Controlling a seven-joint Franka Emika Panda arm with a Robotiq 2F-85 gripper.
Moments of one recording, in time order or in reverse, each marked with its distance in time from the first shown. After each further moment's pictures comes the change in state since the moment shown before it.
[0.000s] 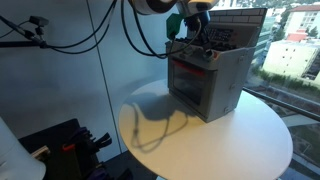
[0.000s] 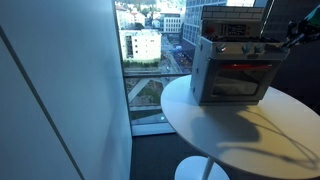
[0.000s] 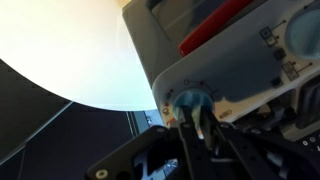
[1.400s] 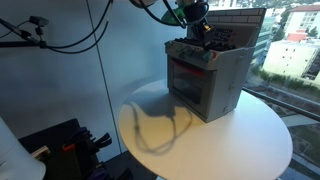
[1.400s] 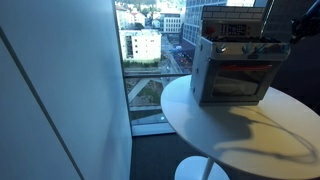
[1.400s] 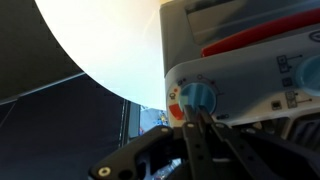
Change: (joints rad) arm 0.016 -0.031 -0.003 0.064 -0.209 -0.190 -0.153
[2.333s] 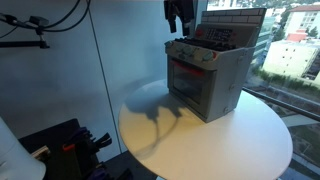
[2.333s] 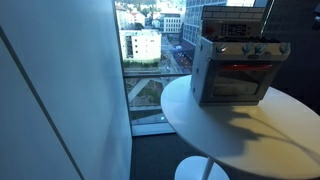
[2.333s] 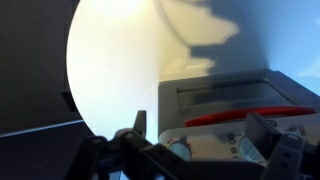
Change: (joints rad) arm 0.002 -0.212 0.023 0.017 0.138 -0.535 -0.243
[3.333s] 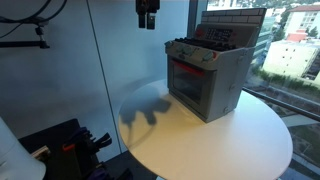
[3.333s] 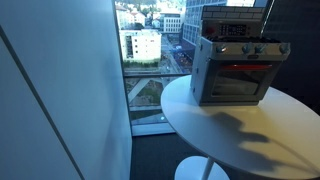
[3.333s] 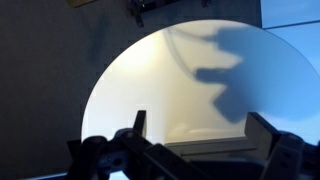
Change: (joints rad) arm 0.000 -0.166 0.020 -0.054 0.000 -0.364 0.003
